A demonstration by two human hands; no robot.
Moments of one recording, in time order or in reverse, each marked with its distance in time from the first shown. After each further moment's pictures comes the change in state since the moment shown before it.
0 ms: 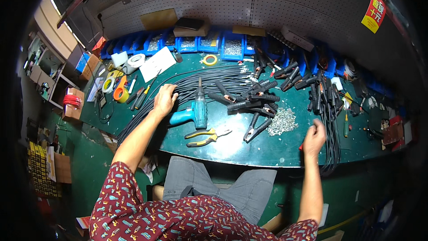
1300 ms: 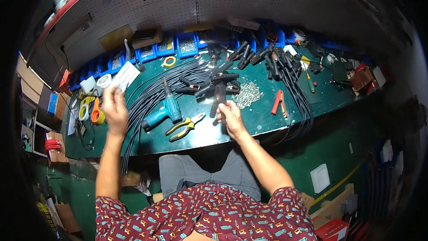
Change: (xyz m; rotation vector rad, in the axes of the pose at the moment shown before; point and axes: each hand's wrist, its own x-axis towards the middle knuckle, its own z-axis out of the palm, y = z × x) left_hand -0.041 0.075 -0.152 -0.492 0.447 0.232; right_hand -0.097 -0.165 0.083 1.142 -0.487 0.705
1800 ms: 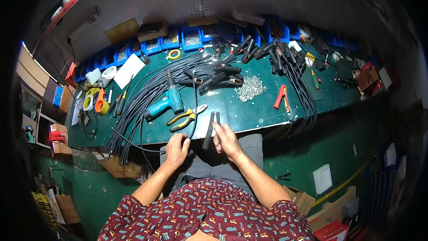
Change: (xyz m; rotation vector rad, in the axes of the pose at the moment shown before) left_hand -0.229 0.036 0.094 0.028 -0.506 -0.238; right_hand -0.104 0.021 0.015 -0.091 -0.121 0.210
